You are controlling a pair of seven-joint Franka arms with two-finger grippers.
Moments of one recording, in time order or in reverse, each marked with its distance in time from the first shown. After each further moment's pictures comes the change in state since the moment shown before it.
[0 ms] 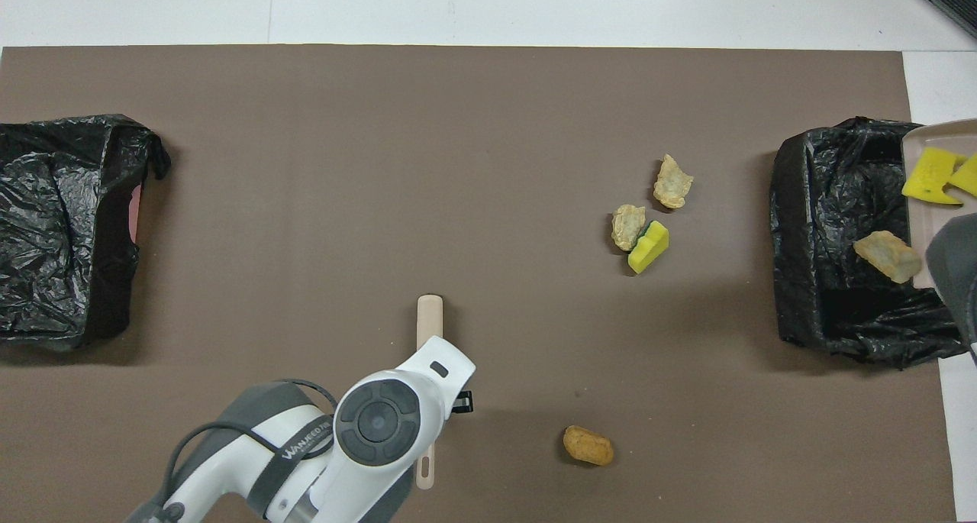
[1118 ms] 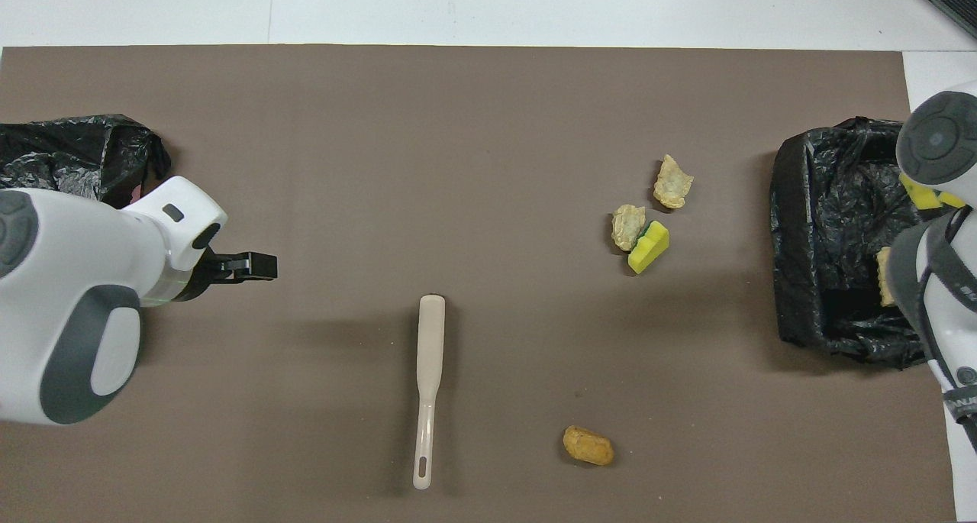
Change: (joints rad) left arm 0.565 -0.013 0.012 0.259 0.043 -0.195 0.581; right arm 0.096 -0.013 0.016 -0.003 -0.275 -0.056 0.003
